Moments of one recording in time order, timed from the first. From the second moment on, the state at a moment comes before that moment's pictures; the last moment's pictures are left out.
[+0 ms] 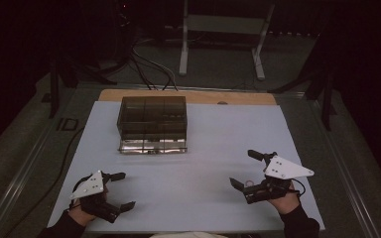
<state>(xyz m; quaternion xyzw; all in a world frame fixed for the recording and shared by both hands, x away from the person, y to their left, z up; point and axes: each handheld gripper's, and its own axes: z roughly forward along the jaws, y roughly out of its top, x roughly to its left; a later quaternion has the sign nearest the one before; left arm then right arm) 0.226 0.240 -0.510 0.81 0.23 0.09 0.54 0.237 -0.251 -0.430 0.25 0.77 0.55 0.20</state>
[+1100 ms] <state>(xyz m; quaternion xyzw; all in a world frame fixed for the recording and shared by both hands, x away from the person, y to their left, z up) 0.225 0.240 -0.509 0.81 0.23 0.09 0.54 0.267 -0.283 -0.472 0.36 0.78 0.46 0.20</state>
